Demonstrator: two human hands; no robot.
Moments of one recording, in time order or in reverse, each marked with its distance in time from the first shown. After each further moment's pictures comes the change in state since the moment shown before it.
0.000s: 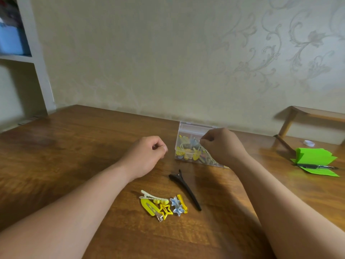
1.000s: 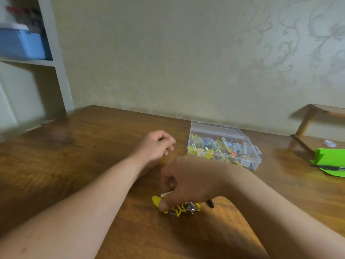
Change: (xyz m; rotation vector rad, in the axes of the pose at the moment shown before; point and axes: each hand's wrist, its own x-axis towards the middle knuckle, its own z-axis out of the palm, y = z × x) left_hand 0.012 -0.006 -0.002 -0.364 0.127 -0.155; right_hand -0.076 -0.108 -0.003 -0.219 -0.720 -0.549
